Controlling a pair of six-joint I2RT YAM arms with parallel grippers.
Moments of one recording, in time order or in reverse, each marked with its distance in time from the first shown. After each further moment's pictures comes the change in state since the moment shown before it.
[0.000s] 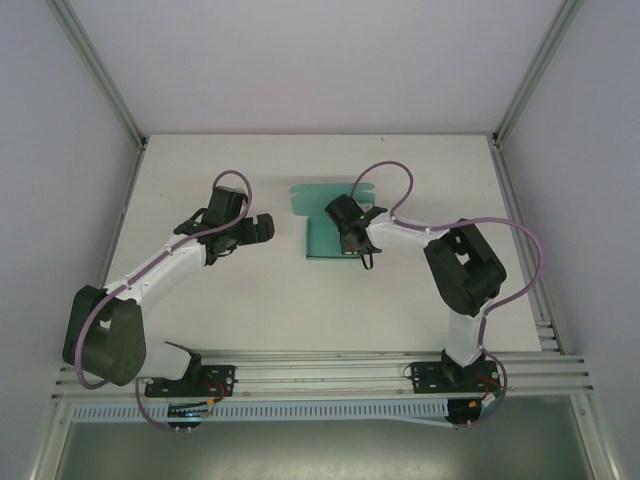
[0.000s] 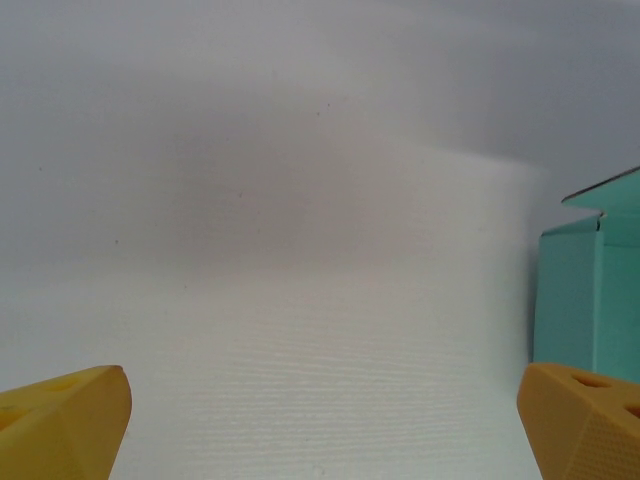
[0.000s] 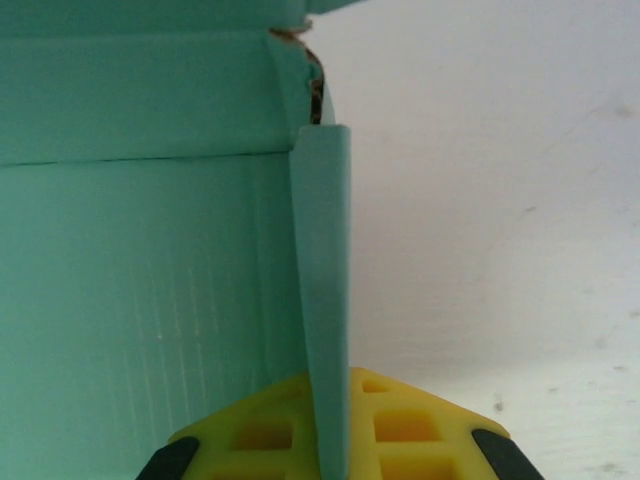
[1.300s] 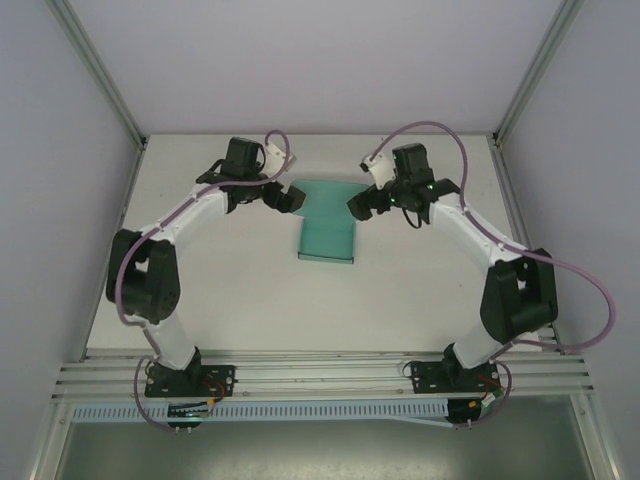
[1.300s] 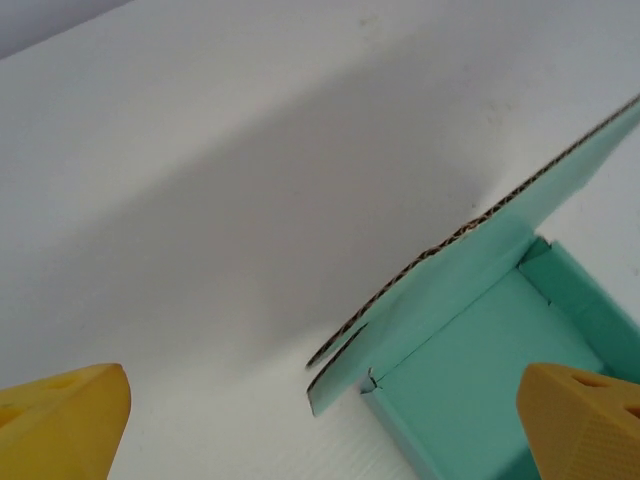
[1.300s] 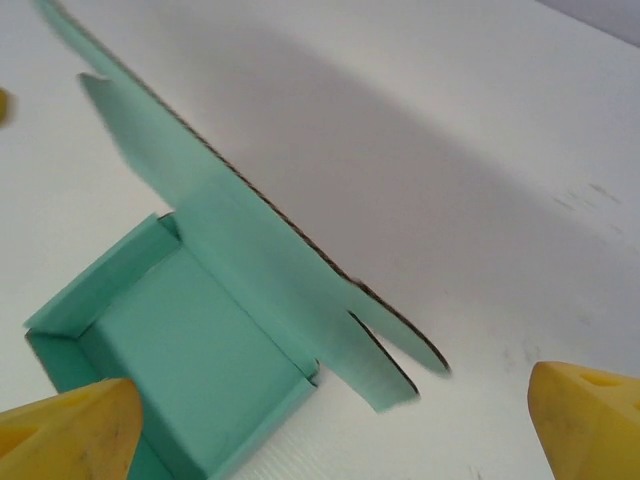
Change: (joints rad) left arm 0.028 0.411 0.491 0.019 0.452 0.716; right arm -0.329 -0.274 0.076 0.118 -0.647 -0.928
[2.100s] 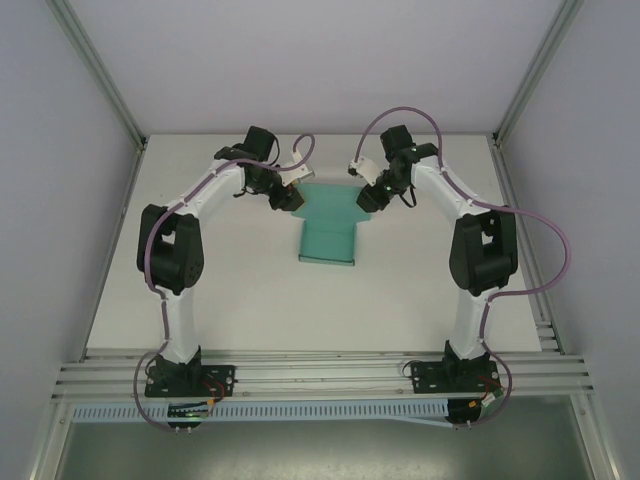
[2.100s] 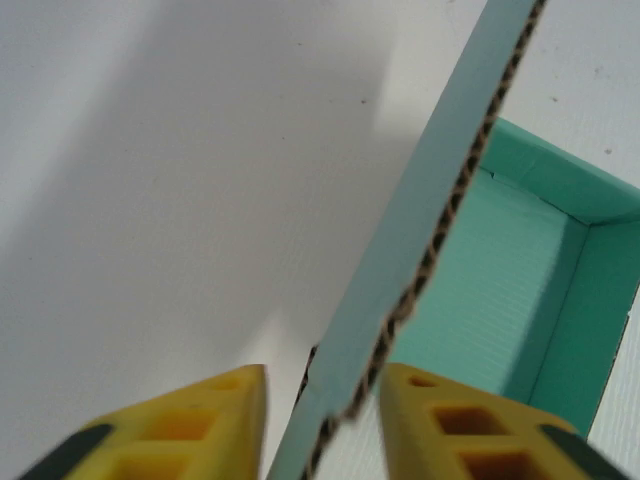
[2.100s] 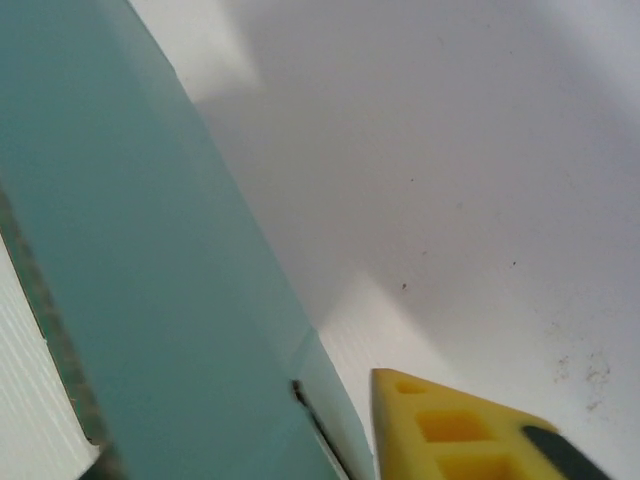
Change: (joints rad) left arm 0.000 0.256 0.347 -0.409 0.166 0.441; right arm -0.042 0.344 0.396 -0.455 -0.089 -0.314
